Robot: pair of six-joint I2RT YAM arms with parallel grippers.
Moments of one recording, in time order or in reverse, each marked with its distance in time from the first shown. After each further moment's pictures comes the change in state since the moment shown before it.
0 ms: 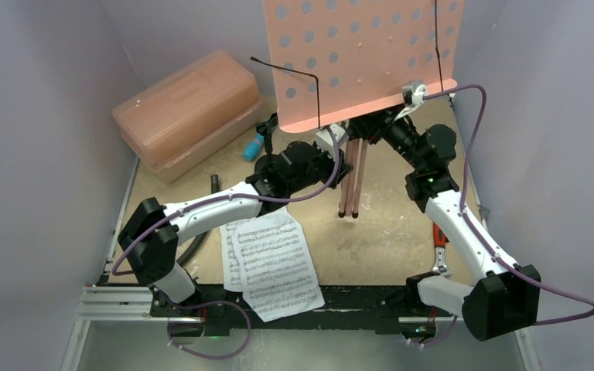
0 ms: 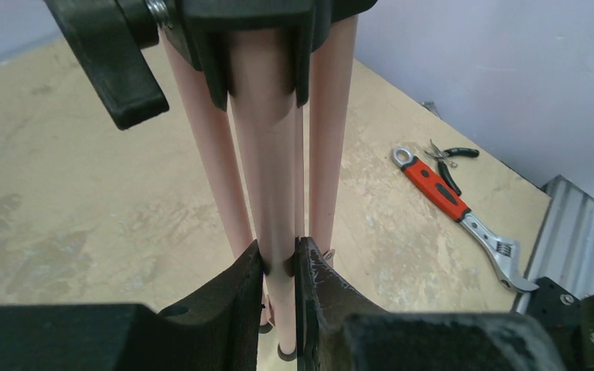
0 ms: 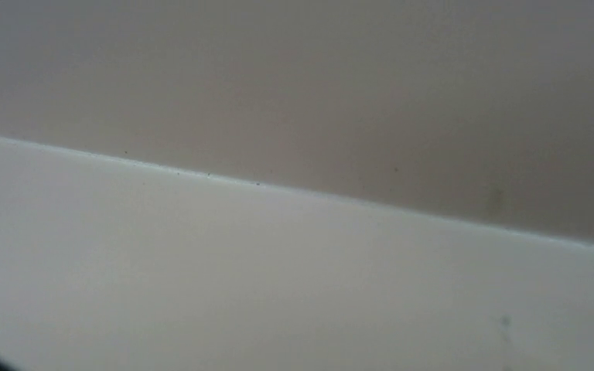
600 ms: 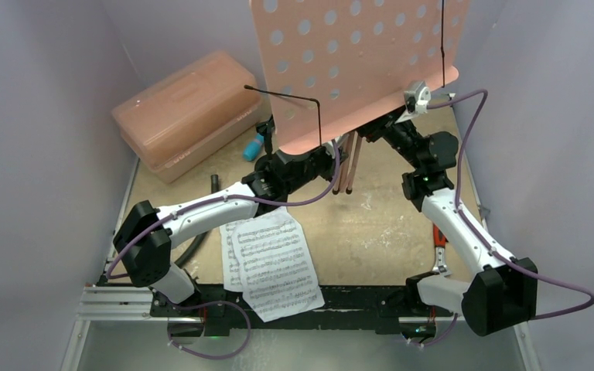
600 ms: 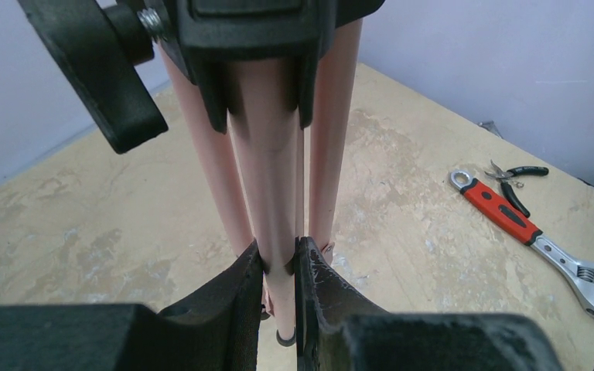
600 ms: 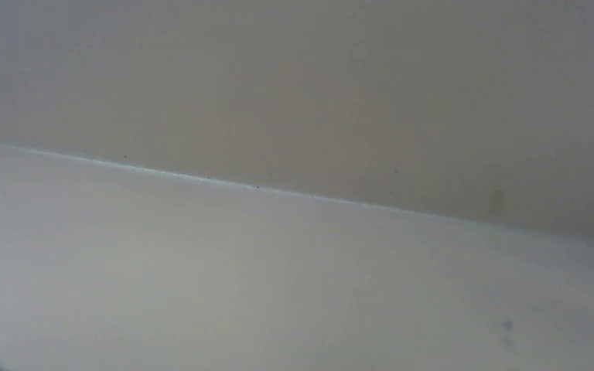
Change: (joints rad) left arm -0.006 -0.040 0.008 0.030 -0.122 0.196; right arm 0.026 0.027 -0.010 0.285 -0.075 -0.008
